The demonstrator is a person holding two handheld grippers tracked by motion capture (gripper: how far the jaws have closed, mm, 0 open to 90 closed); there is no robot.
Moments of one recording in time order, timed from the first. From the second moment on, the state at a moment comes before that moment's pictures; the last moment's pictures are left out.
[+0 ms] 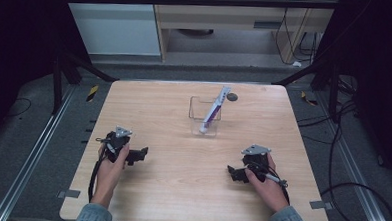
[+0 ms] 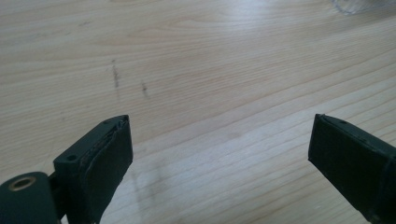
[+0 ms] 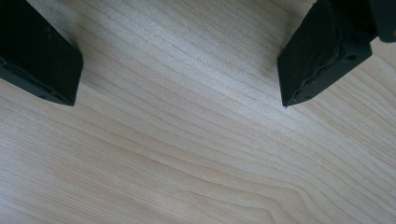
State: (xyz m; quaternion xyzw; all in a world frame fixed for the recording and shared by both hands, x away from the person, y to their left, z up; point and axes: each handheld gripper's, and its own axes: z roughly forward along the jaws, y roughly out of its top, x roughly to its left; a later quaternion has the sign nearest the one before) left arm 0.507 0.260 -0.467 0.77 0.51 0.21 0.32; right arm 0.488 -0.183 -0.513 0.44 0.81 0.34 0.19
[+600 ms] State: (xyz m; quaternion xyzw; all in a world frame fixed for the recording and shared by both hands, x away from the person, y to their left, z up) left arm 0.508 0.302 -0.482 0.74 0.55 0.22 0.30; right arm 0.488 -0.183 -0.513 0.44 0.81 0.34 0.19
